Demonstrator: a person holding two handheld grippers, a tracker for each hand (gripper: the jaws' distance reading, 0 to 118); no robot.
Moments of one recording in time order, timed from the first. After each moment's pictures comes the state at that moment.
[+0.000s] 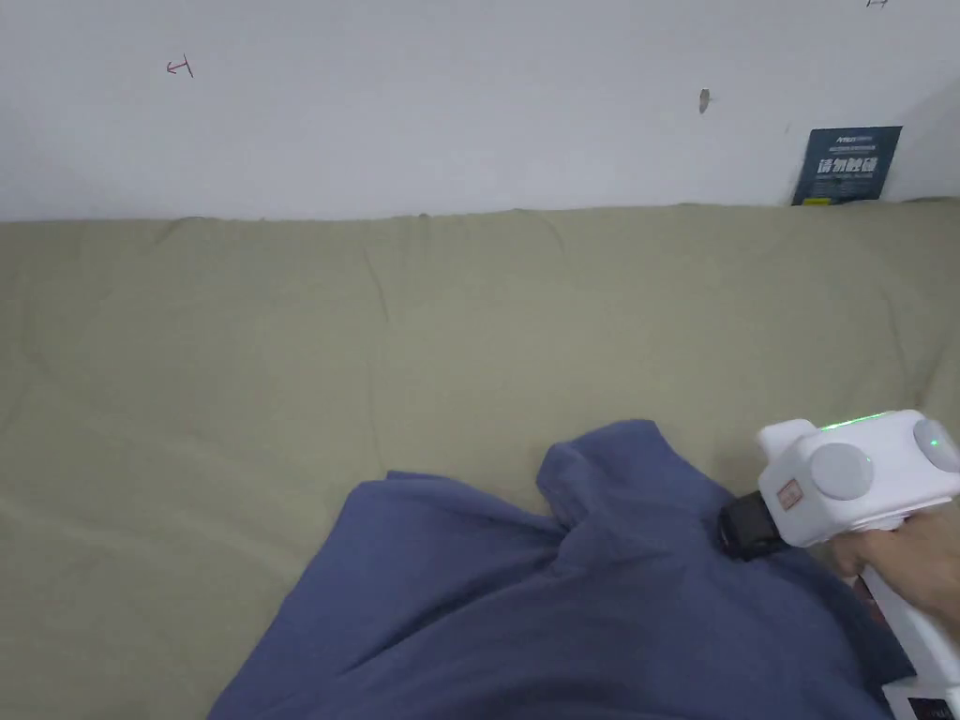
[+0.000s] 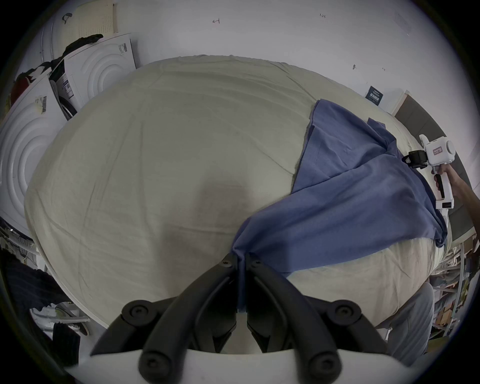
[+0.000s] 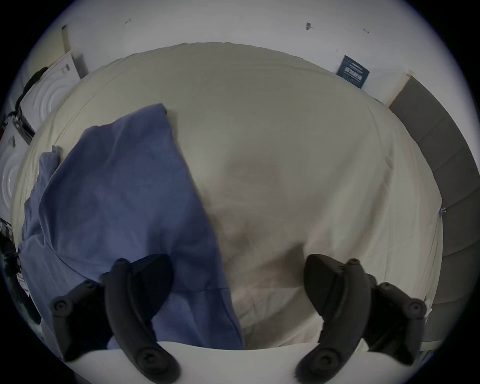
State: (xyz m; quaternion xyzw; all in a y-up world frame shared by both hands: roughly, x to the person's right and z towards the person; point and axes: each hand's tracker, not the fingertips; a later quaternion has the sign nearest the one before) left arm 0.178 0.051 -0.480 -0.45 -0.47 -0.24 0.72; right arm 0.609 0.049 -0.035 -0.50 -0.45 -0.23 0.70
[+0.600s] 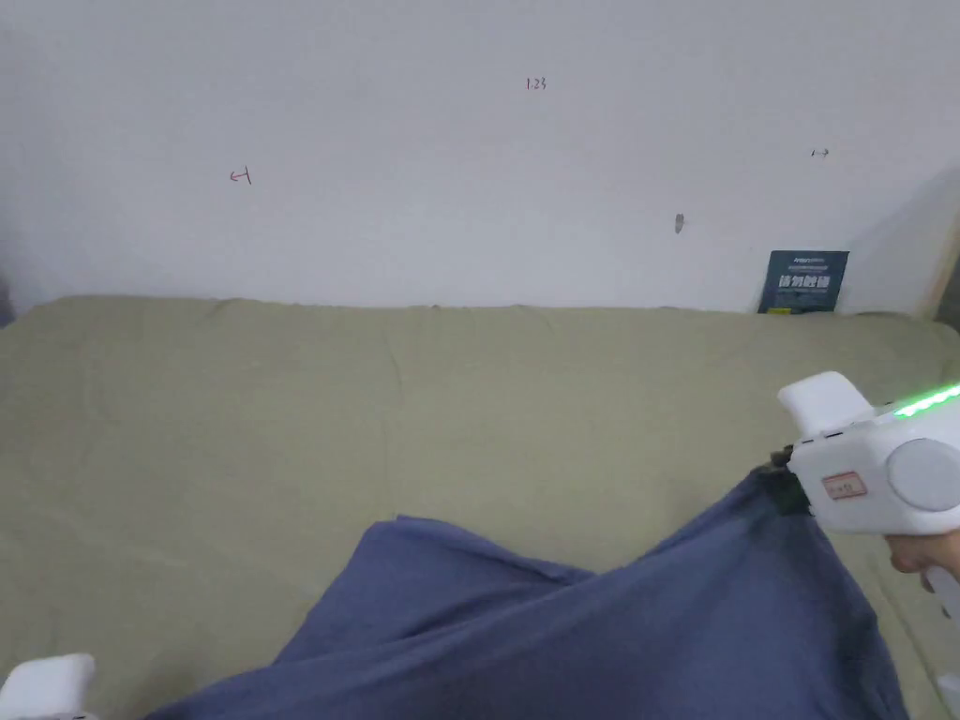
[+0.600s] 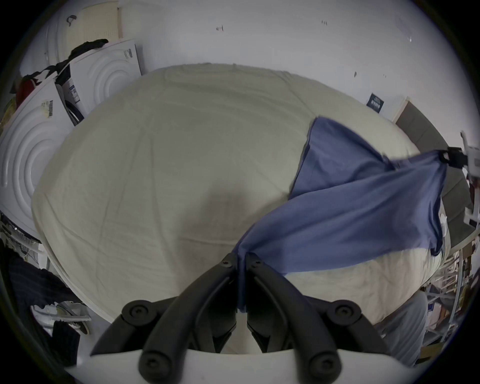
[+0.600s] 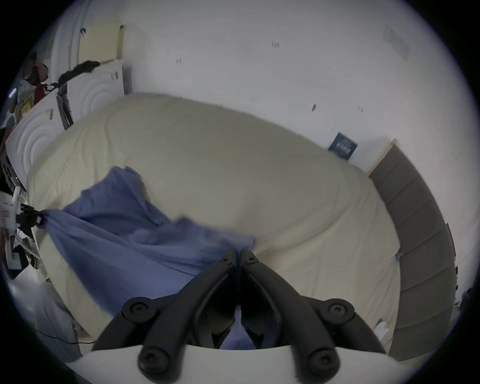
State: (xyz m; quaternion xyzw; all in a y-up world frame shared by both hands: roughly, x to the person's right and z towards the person) left arm 0.177 0.114 -0.478 -0.42 -0.48 -0.19 0.75; right arm 0.462 0.255 0.014 -0.39 -0.46 -0.07 0.80
